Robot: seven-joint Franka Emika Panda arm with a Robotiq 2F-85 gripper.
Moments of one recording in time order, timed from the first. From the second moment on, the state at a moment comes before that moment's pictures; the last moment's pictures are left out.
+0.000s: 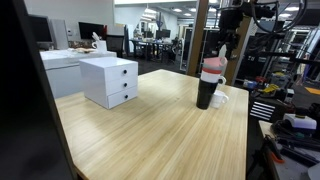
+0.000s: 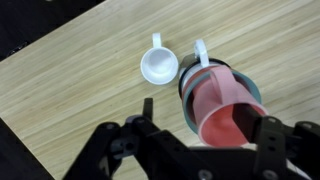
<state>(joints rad) -0.23 -0.39 -0.18 -2.47 -0.10 2.07 0.26</state>
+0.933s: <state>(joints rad) -0.27 -0.43 -0.20 -2.44 -0.08 2.11 0.26</state>
